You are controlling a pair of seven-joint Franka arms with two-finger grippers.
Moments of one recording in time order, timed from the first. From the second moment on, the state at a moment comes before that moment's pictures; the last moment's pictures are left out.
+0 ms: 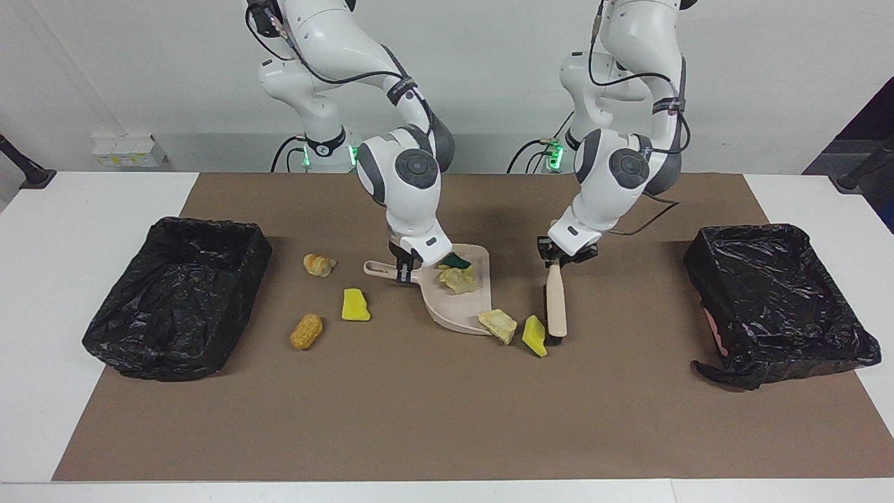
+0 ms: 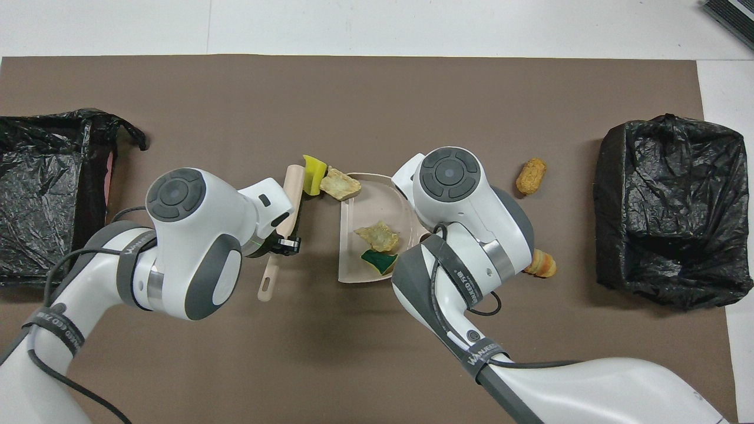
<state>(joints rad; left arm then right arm) -0.43 0.13 -0.03 -2.09 -0.19 2.17 -0.10 0.38 0.35 0.11 -1.77 -0.15 2.00 -0.95</state>
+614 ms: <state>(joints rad) -0.62 0.11 -0.02 -2.09 -0.20 2.12 -0.10 0.38 0.35 0.11 -1.77 -0.15 2.00 -0.95</state>
